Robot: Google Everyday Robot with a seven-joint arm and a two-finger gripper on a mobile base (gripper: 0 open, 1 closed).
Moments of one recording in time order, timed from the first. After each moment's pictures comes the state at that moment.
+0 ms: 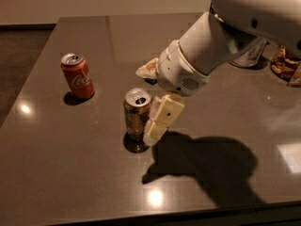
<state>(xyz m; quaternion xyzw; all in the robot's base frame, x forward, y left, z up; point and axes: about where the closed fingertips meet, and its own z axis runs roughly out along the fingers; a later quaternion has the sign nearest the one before) 0.442 0.000 0.916 -0.71 0.63 0.20 0.26</state>
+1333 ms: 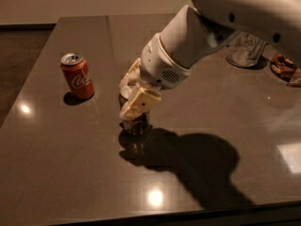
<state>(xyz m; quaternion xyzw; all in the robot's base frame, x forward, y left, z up) 0.457 0.030 0.924 -0.69 0.64 0.20 0.27</state>
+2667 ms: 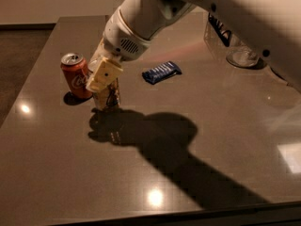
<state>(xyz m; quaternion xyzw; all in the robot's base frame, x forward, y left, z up) 0.517 0.101 0.952 -0.68 0.64 0.21 0.29</state>
